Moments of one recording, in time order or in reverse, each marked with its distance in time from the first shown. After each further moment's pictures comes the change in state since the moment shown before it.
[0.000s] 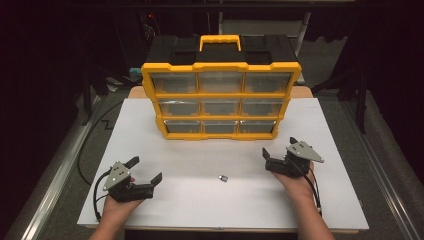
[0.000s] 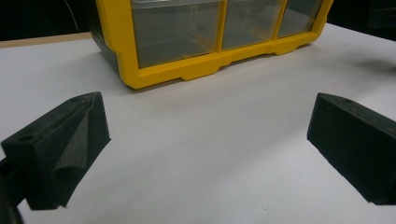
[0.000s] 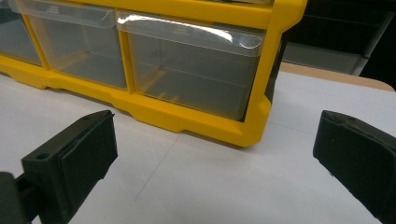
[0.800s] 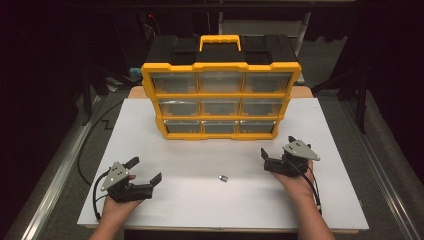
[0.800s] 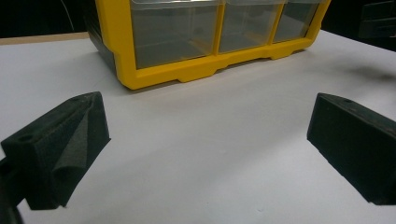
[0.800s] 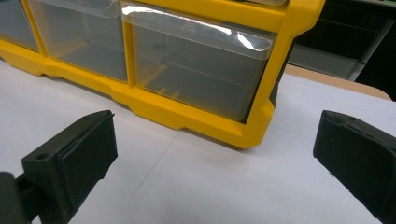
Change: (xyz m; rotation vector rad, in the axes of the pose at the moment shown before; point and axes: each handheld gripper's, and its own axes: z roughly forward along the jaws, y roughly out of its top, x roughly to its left) left arm 0.002 -0.002 -0.002 -0.018 -0.016 -0.024; right arm 0.003 0.004 -0.002 0.030 -0.002 -0.069
